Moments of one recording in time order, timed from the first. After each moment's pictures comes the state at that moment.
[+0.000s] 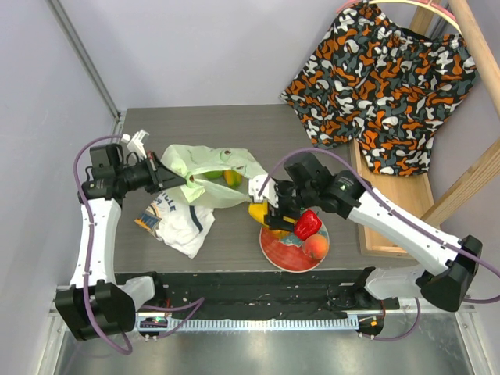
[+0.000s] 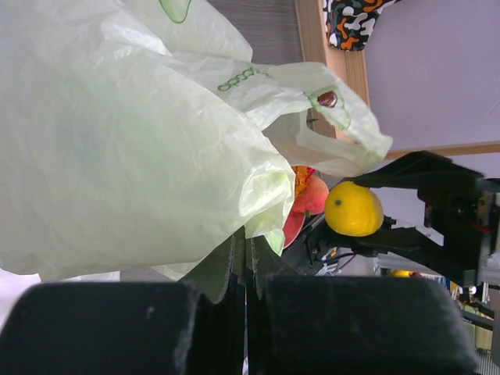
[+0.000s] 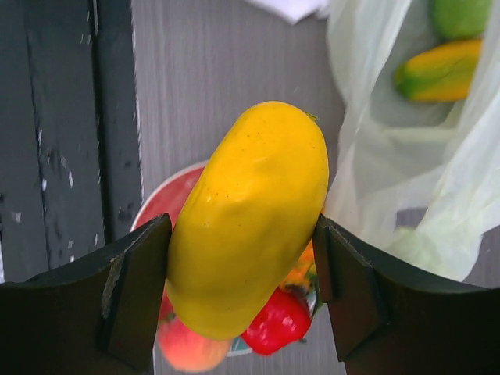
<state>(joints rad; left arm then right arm) 0.19 1.11 1.05 -0.69 0.96 -0.32 0.85 1.27 1.27 -0.81 -0.38 -0.61</state>
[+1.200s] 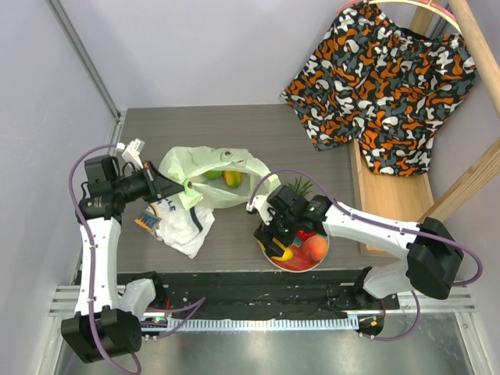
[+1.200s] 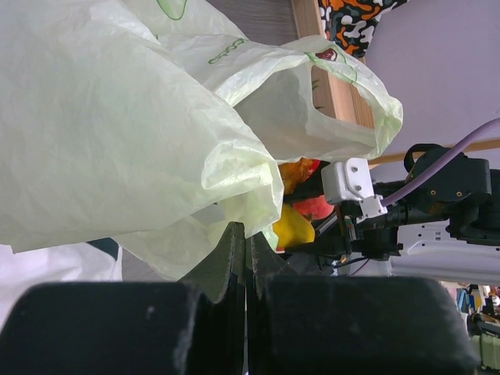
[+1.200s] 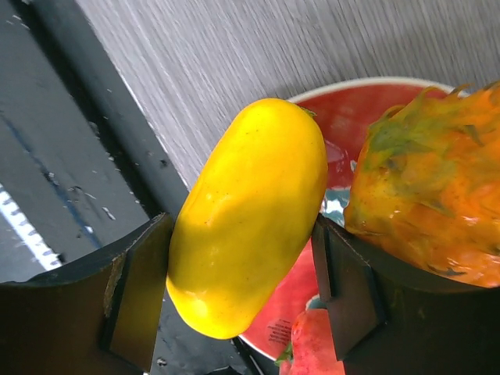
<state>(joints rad) 0.22 0.96 0.96 -0.68 0.96 -0.32 0.92 1.37 0.92 -0.60 -0.23 -0.07</state>
